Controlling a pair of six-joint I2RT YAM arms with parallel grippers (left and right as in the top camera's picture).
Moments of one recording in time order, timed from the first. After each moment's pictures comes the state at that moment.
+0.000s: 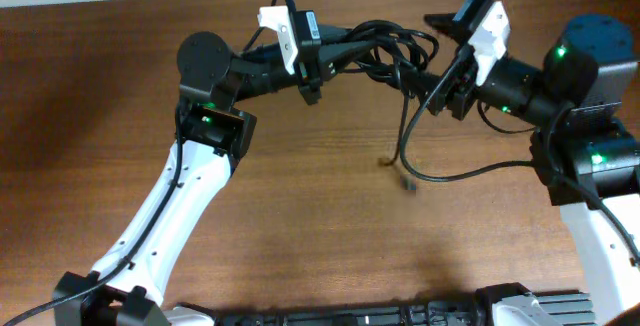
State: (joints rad) left arm -0.38 1.52 1.22 0.64 1.02 -0.13; right arm 0.10 1.16 1.33 -0.40 -0.79 -0.32
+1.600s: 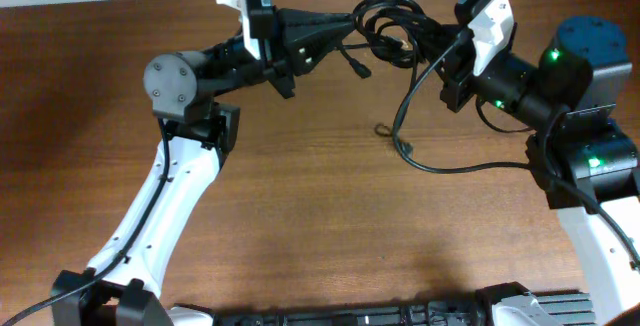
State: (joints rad) left arm -0.30 1.53 1.22 0.97 1.06 -0.65; right arm 0.13 1.16 1.34 -0.42 -0.57 -0.24
